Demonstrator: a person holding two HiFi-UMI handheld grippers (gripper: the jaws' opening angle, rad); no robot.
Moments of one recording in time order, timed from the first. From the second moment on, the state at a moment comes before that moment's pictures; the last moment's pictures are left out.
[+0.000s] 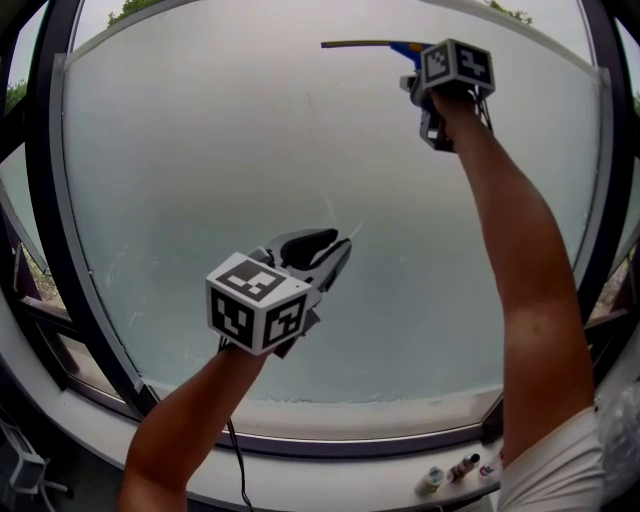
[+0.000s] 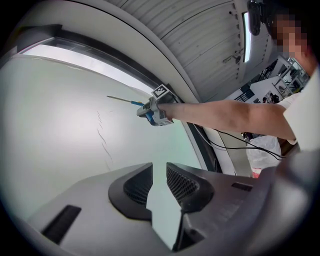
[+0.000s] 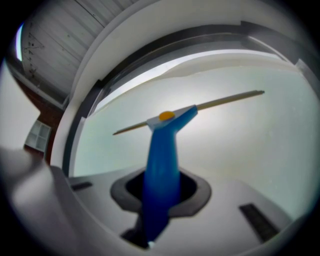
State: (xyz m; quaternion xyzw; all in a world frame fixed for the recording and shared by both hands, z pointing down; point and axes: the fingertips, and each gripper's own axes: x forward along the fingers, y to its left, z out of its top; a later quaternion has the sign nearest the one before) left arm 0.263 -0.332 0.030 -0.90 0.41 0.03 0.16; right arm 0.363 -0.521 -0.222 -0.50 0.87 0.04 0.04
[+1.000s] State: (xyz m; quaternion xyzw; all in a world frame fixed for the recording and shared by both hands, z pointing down) left arm 0.277 -0.336 0.079 -0.92 0.39 0.03 0.11; right arm 0.371 -0.525 -0.156 -0.51 0.86 0.01 0.03
